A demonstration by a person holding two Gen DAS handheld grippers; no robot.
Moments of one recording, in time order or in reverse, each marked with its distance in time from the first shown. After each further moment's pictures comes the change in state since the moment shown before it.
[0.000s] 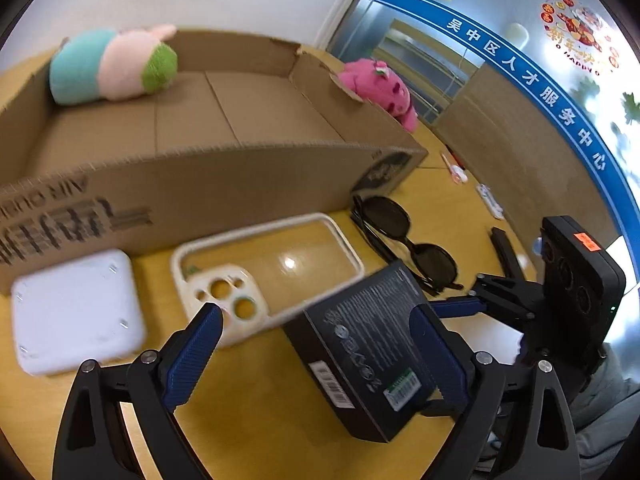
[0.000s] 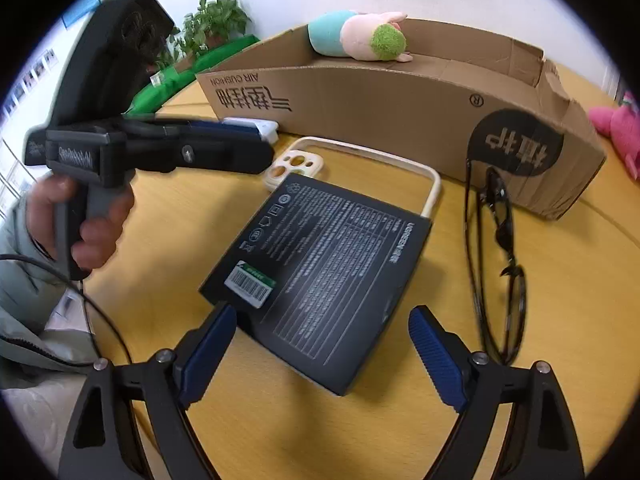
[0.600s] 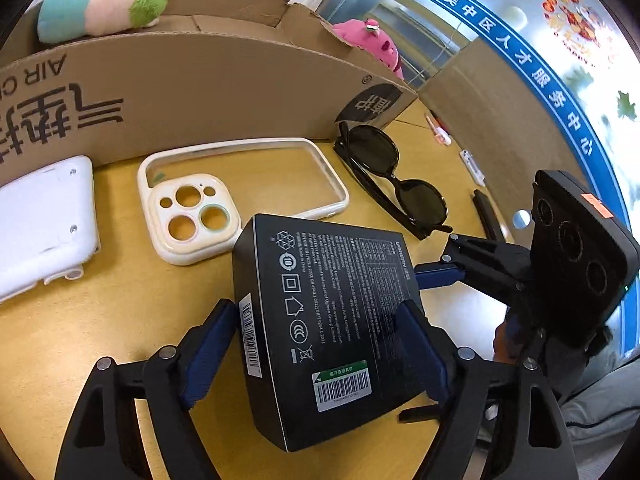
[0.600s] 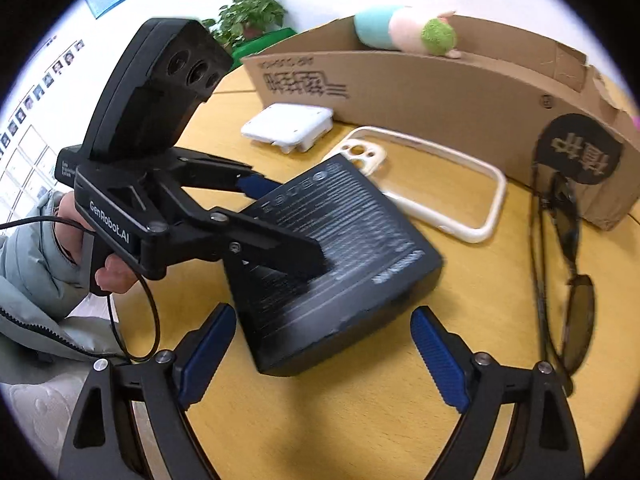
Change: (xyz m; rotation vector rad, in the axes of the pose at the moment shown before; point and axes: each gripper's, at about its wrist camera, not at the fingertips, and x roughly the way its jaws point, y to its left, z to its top) left arm 0.015 0.001 -0.031 -0.016 0.116 -0.062; right arm 0.014 0.029 -0.003 -0.102 0.041 0.093
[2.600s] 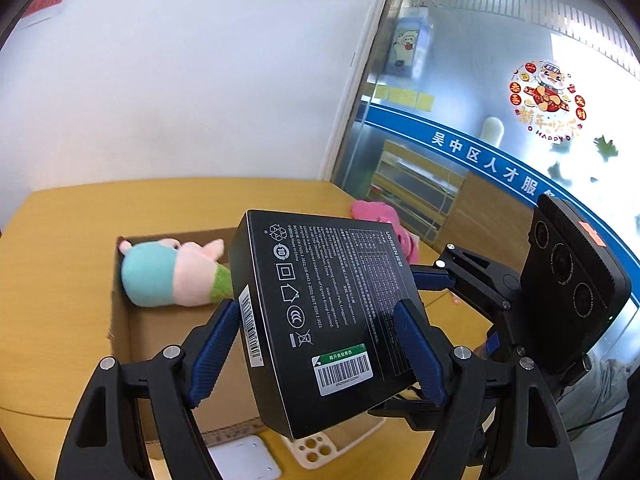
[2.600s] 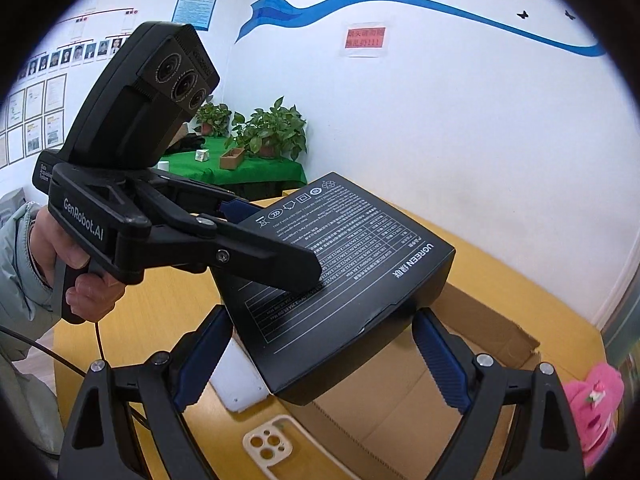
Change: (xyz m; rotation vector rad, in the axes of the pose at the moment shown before) left arm -0.194 -0.006 0.134 0.179 -0.523 0.176; right arm -0.094 0.037 0.179 -0.399 -0.495 -0.221
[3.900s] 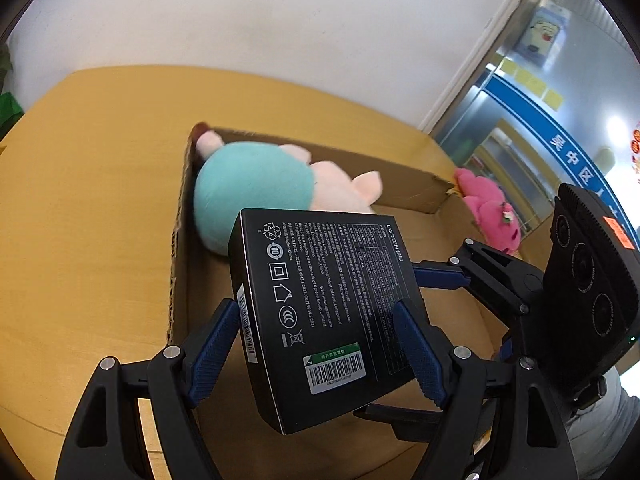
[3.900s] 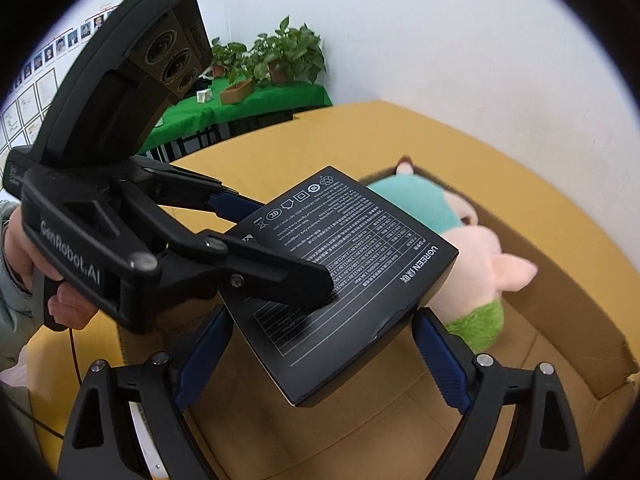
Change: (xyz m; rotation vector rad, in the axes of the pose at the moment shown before) left arm 0.130 0.174 -0.022 -0.298 0.264 0.148; right arm 0.226 -0.037 0.000 0.091 0.303 0.202
